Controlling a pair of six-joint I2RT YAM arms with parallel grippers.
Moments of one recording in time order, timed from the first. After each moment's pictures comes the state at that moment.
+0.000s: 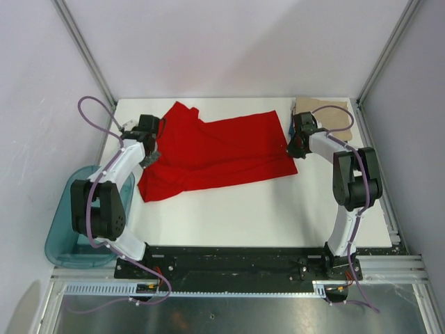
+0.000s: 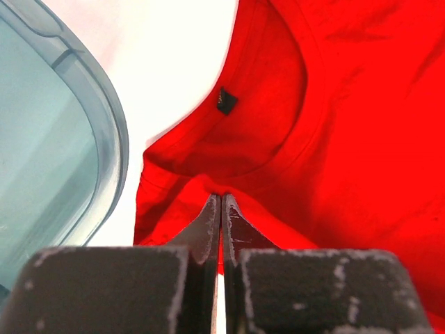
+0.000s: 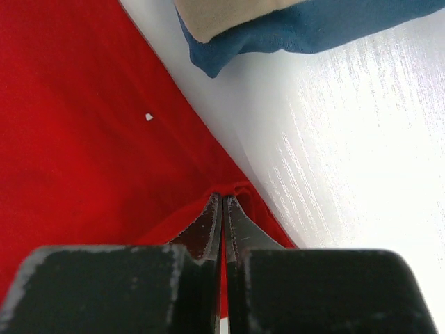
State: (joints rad) left arm -0.11 1.59 1.22 -0.76 -0.48 -0.73; right arm 0.18 1.94 1.33 -0.39 0.12 0.67
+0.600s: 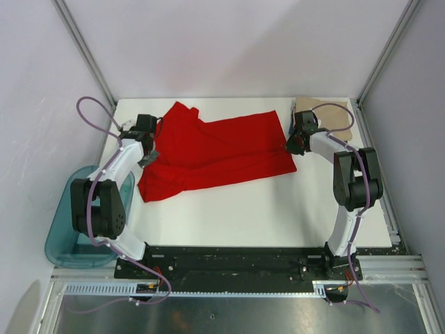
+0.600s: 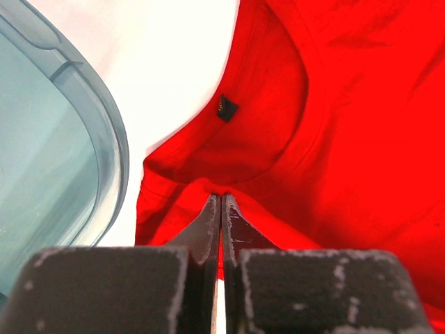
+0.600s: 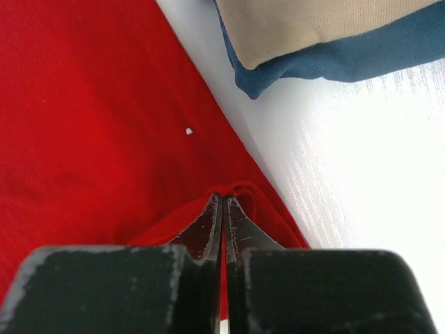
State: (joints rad) left arm -0.09 1.60 1.22 -0.74 -0.46 -0.70; right arm 0.18 1.93 1.32 -0.31 0.07 0.67
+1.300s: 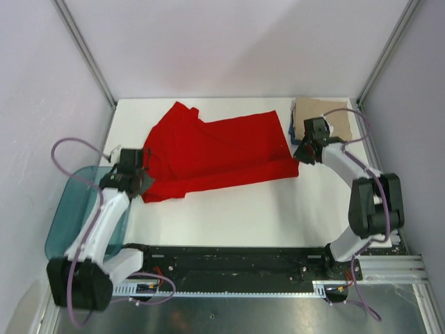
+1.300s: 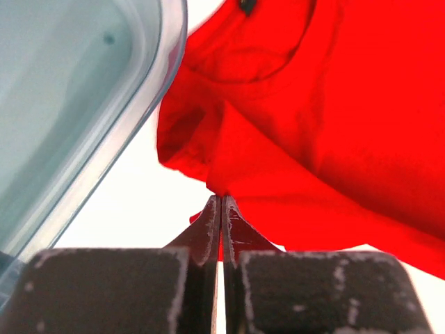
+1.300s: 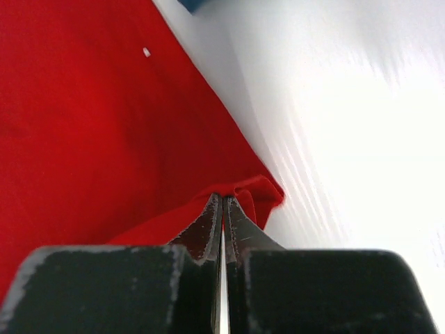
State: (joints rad) left arm -0.09 1.10 0.85 -0.74 -0.32 -0.73; right arm 0.18 1.68 1.18 -0.43 0.12 0.66
